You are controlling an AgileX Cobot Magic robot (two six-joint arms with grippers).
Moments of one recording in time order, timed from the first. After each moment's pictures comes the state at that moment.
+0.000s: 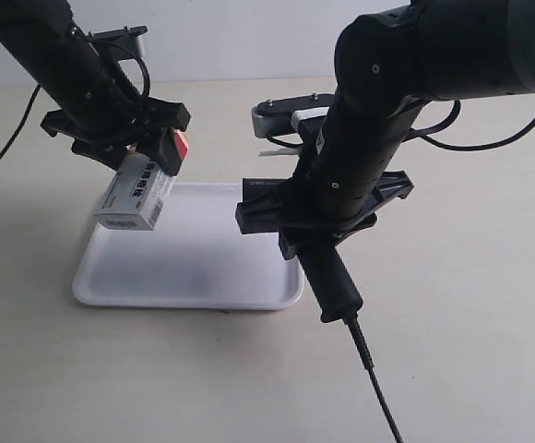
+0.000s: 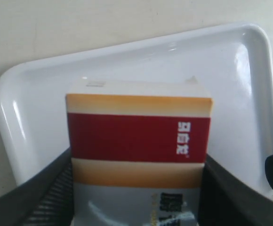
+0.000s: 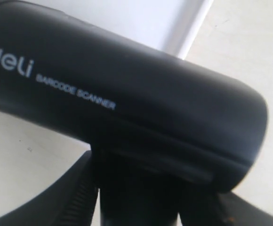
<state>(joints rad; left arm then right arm) -0.36 1.96 -1.45 -0.31 0.93 0.10 0.80 1.82 -1.18 0.10 0.80 0.27</state>
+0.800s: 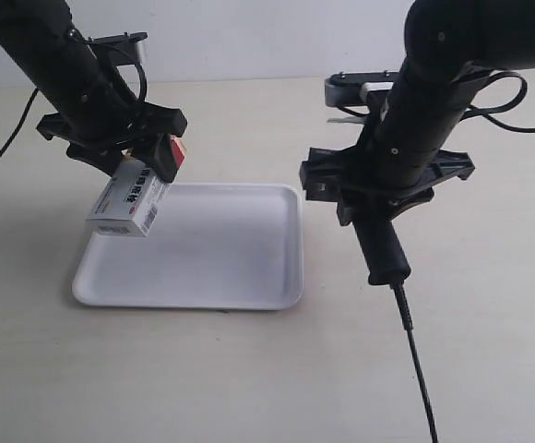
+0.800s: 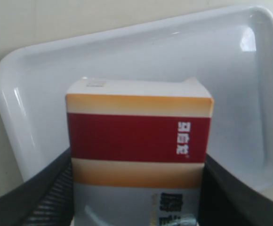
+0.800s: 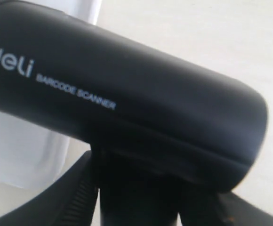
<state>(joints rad) -0.36 1.96 -1.45 -0.29 0.97 0.10 0.61 1.82 -1.18 0.08 0.82 0.28</state>
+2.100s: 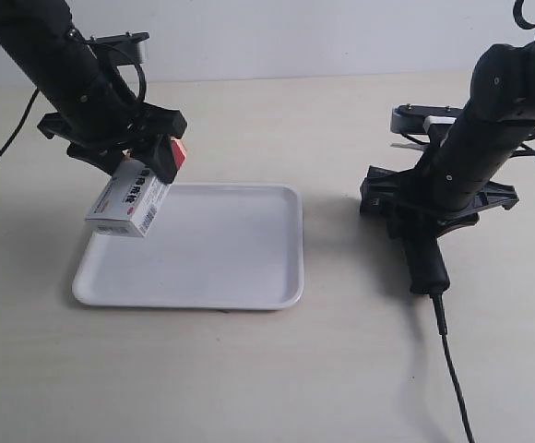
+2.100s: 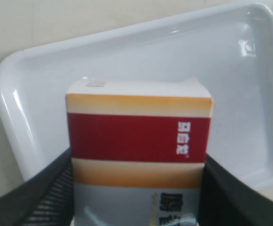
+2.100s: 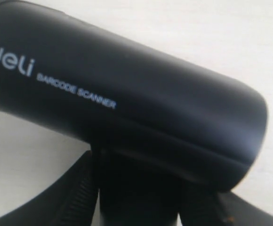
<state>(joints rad) -0.36 1.96 -1.45 -0.29 0.97 0.12 0.39 1.94 -1.07 0.18 0.62 0.10</state>
